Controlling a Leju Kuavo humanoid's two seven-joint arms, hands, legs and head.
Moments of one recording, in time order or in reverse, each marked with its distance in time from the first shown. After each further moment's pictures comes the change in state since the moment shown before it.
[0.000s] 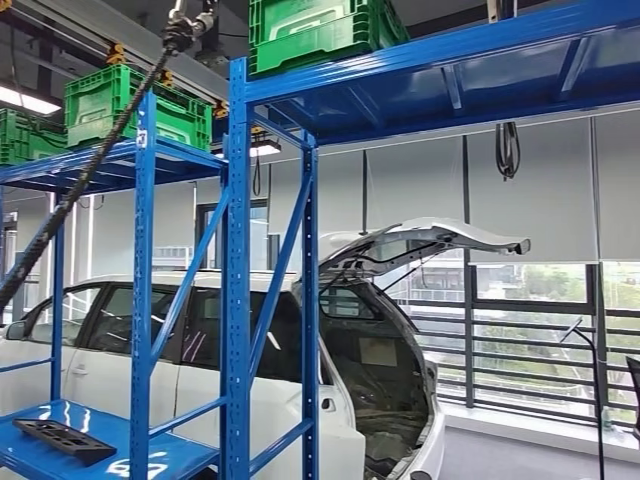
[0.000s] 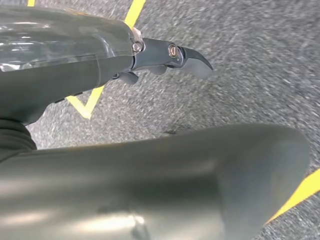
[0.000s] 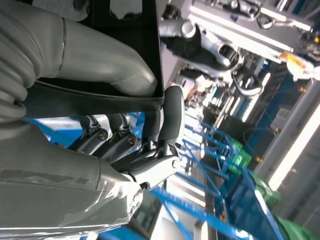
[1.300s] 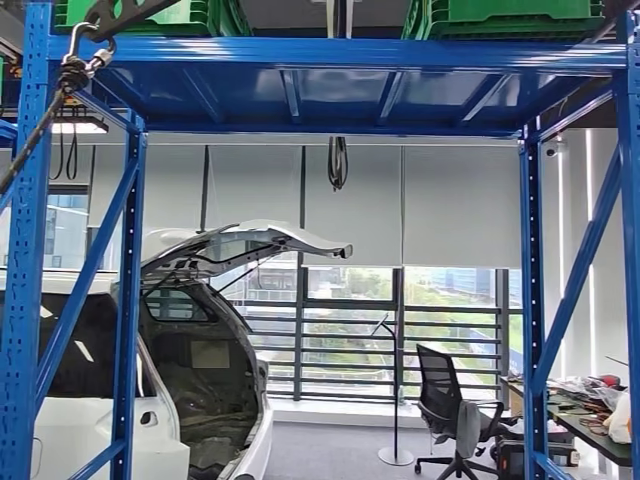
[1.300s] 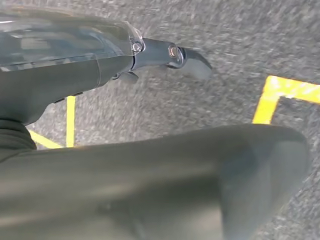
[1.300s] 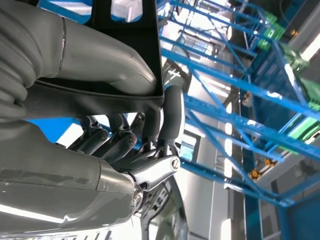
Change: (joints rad) left arm -0.016 0.025 -0.040 0.000 0.036 0.001 -0.014; right arm -0.020 0.054 -0.089 -0.056 -0.025 -0.058 0.018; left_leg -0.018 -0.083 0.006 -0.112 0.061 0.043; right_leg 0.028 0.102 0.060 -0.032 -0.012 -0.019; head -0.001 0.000
